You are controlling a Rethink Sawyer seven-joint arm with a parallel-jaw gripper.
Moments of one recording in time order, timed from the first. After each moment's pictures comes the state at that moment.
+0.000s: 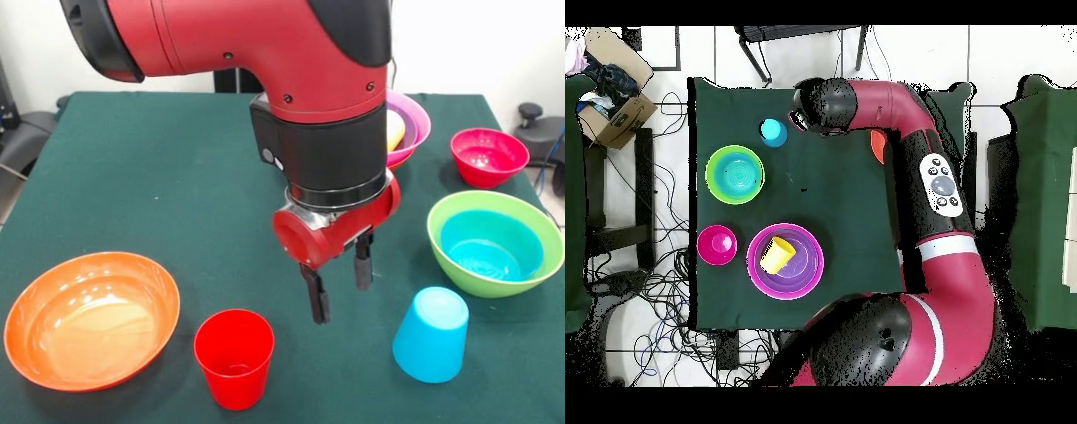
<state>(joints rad) -0.48 -0.38 0.58 1.06 -0.44 0.87 1.02</state>
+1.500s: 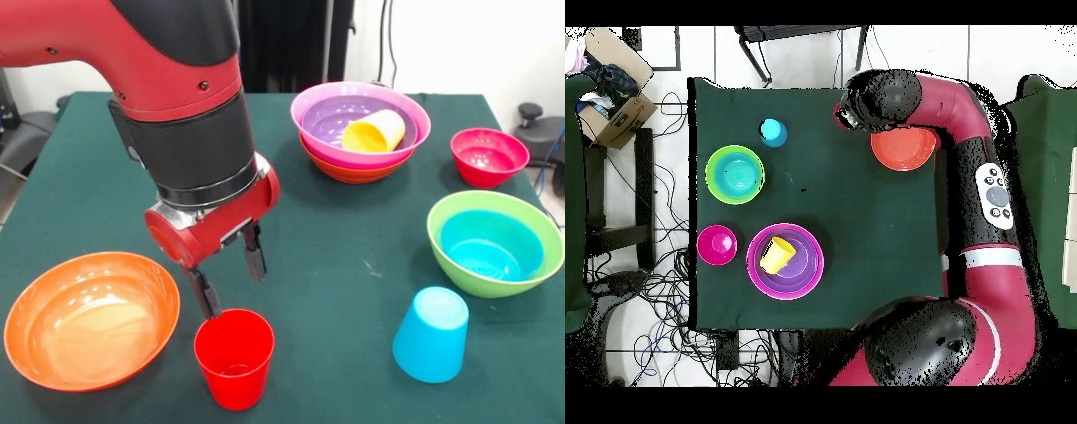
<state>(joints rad) -0.62 -0.35 0.65 0.99 -0.45 1.01 0.81</state>
